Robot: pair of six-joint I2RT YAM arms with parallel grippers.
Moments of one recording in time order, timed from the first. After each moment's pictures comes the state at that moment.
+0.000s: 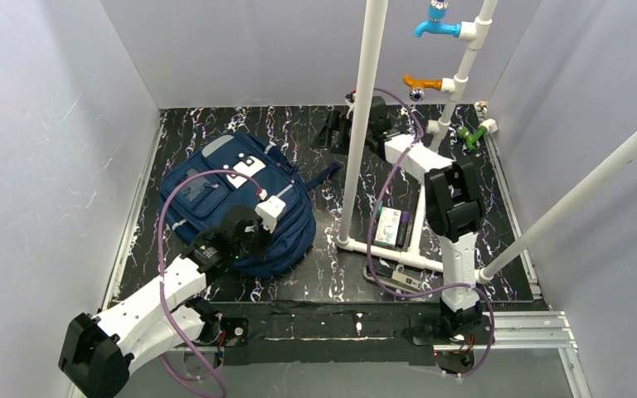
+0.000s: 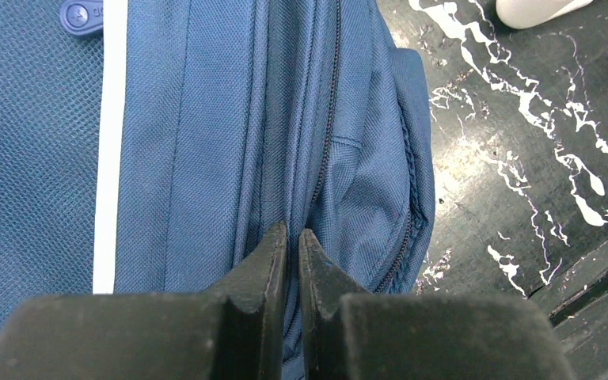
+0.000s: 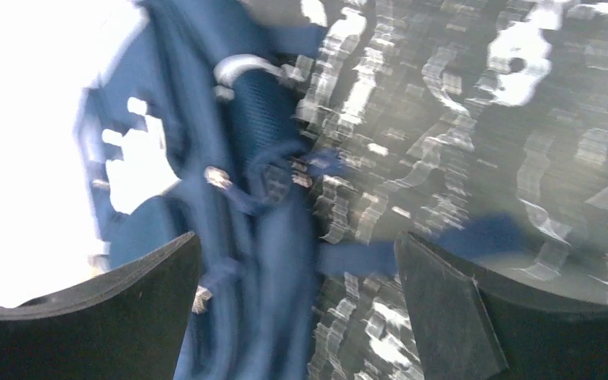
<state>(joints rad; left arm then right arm) -0.64 0.87 0.54 -0.39 0.00 0.04 0.42 2.13 1.71 -0.14 -0.50 0.54</state>
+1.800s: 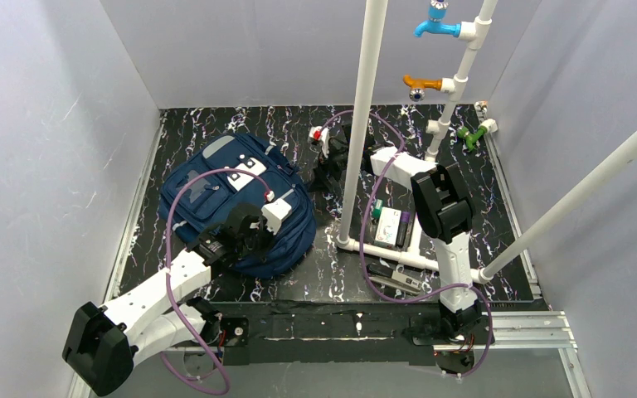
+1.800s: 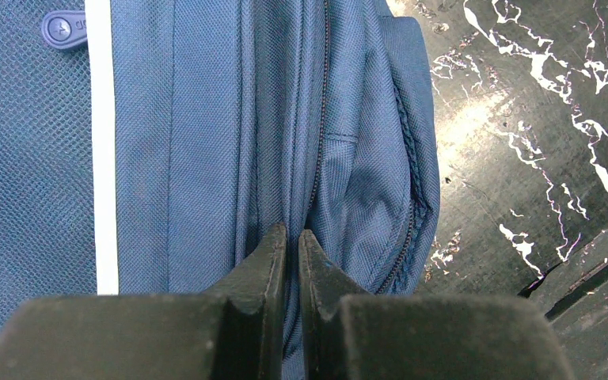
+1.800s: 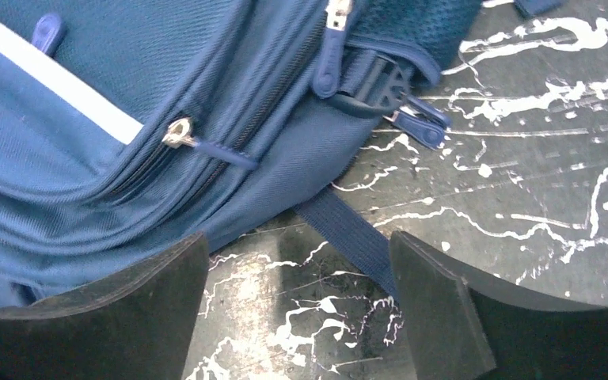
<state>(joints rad) -0.64 0.95 0.57 -0.42 0.03 0.10 0.52 2.17 1.60 -0.15 -0.81 -0.37</state>
